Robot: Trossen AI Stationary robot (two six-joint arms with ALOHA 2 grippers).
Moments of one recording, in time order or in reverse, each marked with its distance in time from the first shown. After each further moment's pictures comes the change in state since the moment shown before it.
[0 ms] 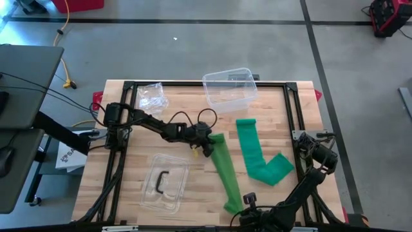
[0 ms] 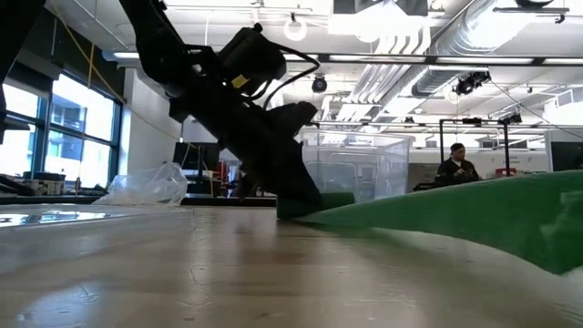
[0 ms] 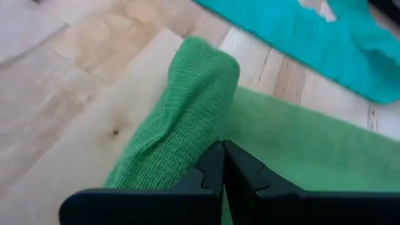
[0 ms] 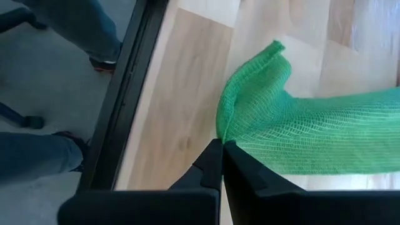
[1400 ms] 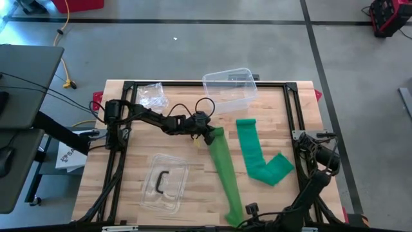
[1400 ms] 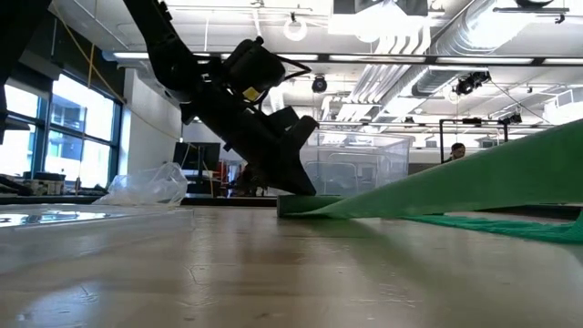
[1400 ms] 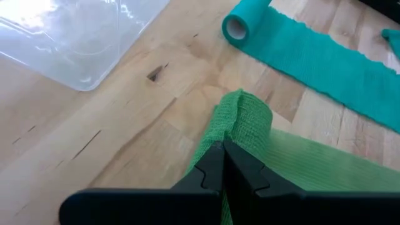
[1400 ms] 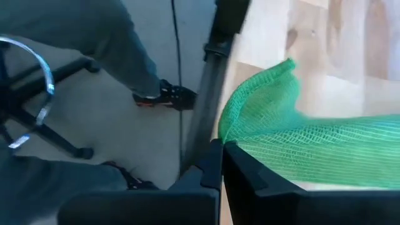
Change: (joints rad) left arm 0.090 -0.002 0.002 -0.006 -0.104 0.089; right arm 0.061 0.000 0.053 0.116 0.009 0.051
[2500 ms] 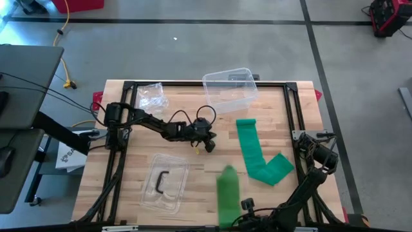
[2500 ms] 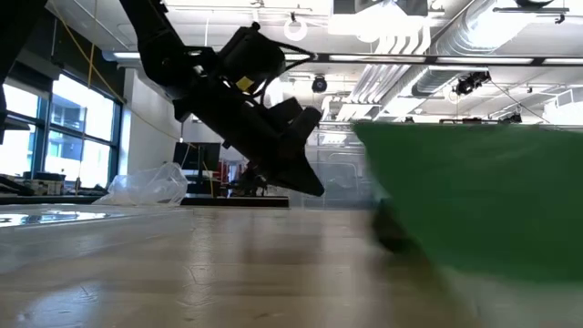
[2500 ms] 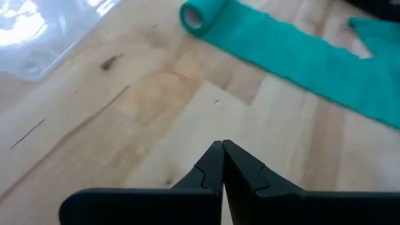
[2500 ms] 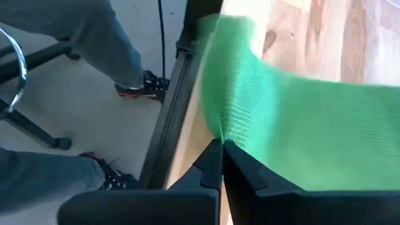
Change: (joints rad) left arm -0.083 0.005 -0.005 0.078 -0.049 0.002; right arm -0.061 0.000 -0.002 -0.040 -0.001 -0.095
